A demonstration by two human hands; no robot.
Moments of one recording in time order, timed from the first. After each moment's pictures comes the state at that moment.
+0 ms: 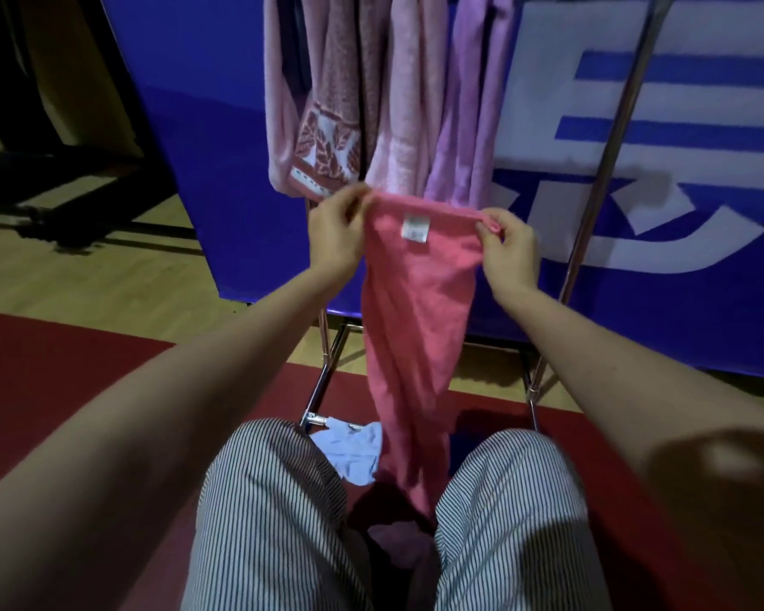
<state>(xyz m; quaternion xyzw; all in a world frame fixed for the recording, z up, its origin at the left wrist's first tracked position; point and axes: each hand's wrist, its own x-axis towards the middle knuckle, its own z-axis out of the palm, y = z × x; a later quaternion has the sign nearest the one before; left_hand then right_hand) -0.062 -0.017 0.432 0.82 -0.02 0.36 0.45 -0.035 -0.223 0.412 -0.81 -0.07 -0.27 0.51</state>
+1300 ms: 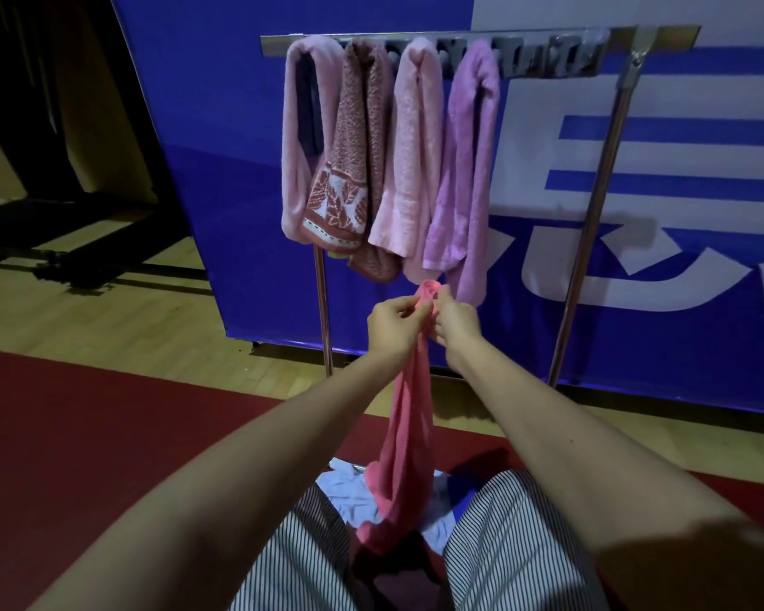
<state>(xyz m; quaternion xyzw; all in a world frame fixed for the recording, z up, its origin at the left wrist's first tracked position) -0.085 -0.079 0.389 0.75 0.04 0.18 0.63 -0.067 -0.156 0.412 -0.68 0.14 0.05 0.72</state>
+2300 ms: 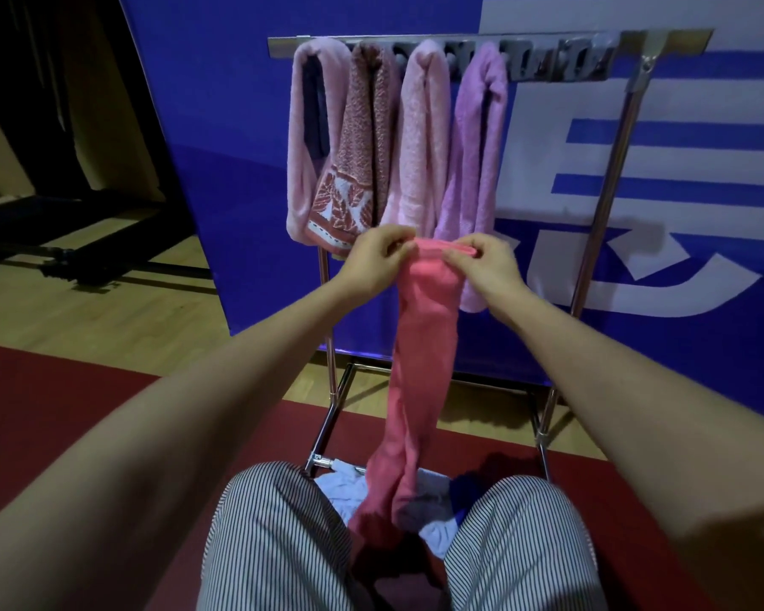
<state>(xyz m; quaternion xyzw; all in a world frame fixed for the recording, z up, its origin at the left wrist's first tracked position) -0.058 -0.027 0.475 0.87 -0.14 0.22 0.41 -0.047 -0.190 0.472 -0.78 -0.12 -0.12 0.60</state>
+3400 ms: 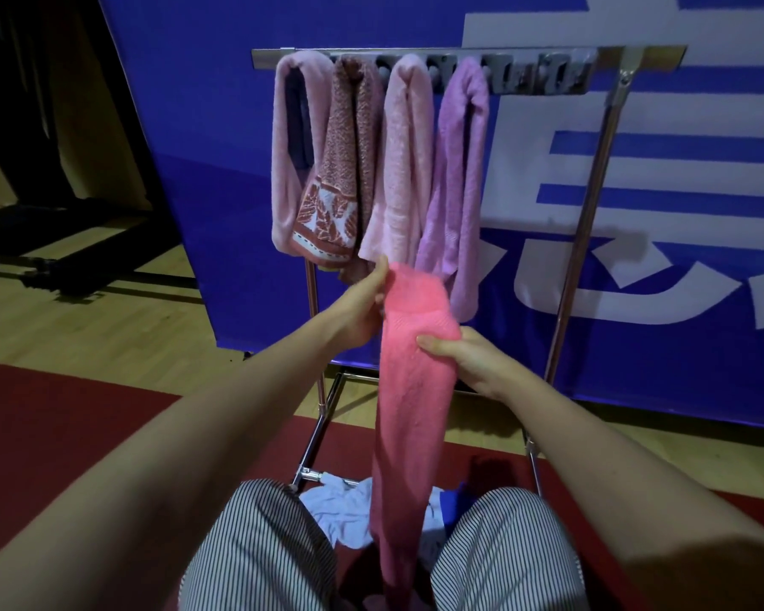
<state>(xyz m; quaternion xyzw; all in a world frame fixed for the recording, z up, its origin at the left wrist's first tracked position) -0.059 -0.044 0.445 0.62 0.01 -0.13 0.77 -0.071 -0.212 0.408 -0.69 -0.11 0.21 0.68</state>
